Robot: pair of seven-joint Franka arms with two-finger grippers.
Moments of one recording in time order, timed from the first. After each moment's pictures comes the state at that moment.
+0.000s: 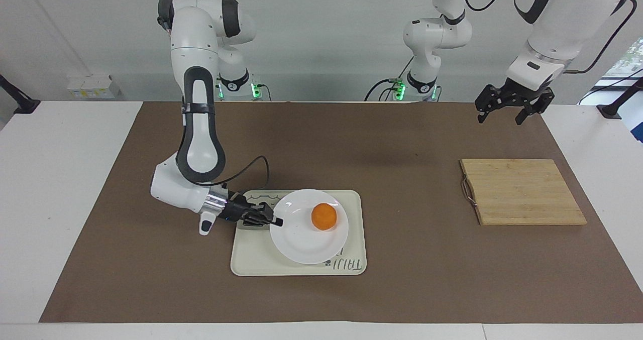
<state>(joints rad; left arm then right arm) -0.03 -0.02 -0.06 -1.62 0.00 1.59 0.03 0.19 0.64 -0.15 -1.62 1.25 2.01 -0.58</state>
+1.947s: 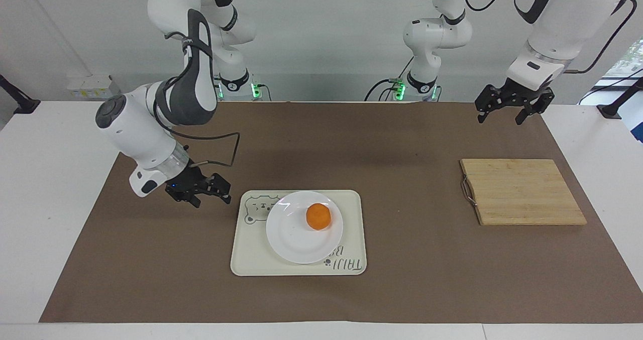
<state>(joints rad) -0.03 -0.02 -0.06 -1.62 0.00 1.59 0.03 0.18 0.34 -0.20 -1.59 0.33 1.99 -0.08</state>
